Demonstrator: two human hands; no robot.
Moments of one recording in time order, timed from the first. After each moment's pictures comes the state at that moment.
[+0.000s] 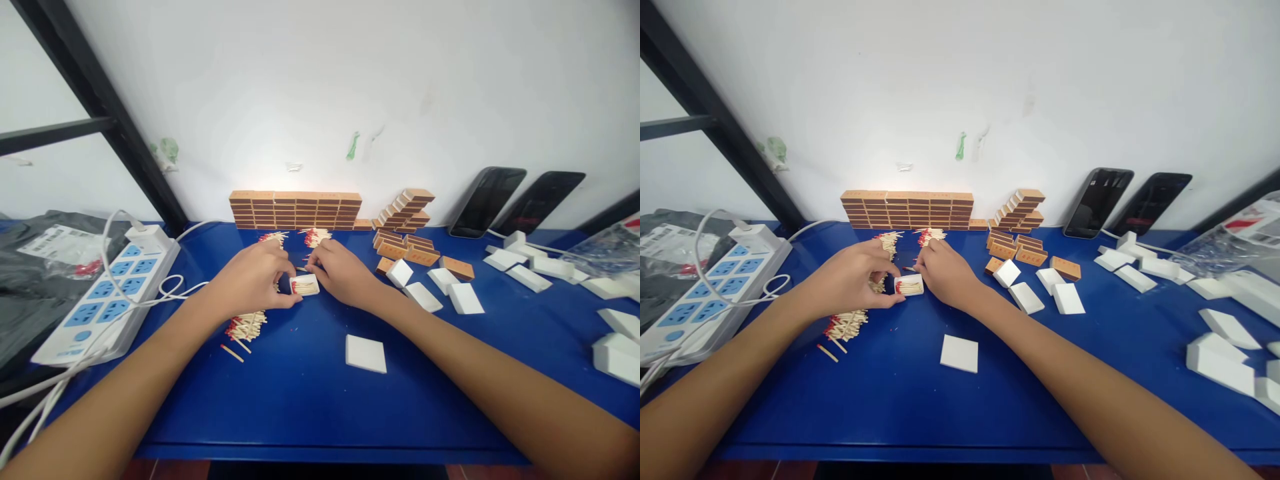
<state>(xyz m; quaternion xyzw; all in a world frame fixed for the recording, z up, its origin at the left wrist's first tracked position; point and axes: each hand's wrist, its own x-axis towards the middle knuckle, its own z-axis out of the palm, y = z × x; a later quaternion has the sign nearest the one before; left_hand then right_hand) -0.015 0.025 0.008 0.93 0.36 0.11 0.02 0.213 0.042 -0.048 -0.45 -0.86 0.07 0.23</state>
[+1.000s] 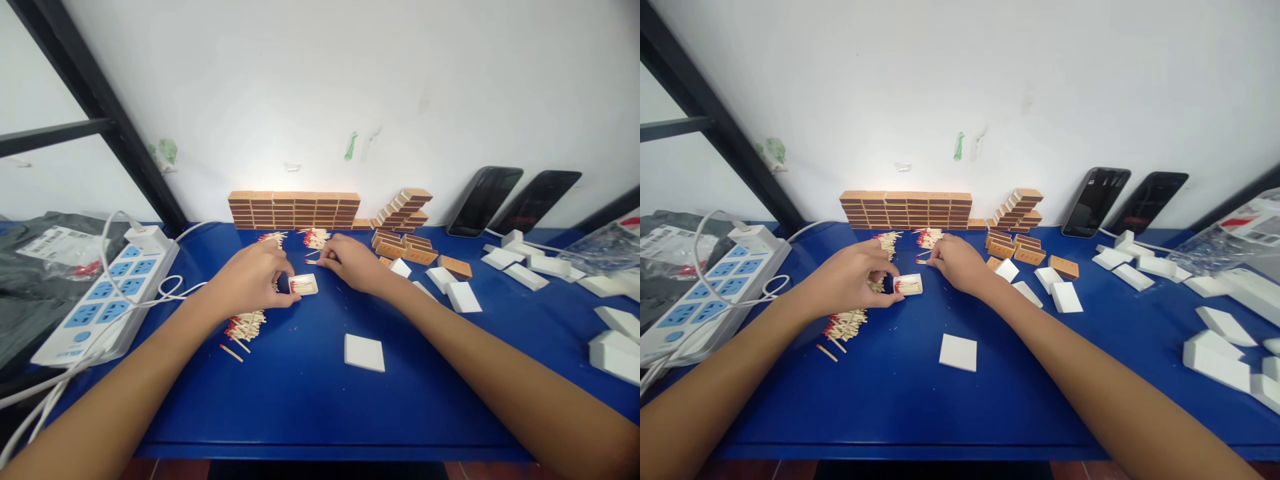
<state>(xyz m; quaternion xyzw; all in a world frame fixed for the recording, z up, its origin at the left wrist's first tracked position) -0.017 0.028 0.005 0.93 0.36 0.11 0.02 0.237 0.057 -0.037 -0.51 -0.83 0.11 0.20</state>
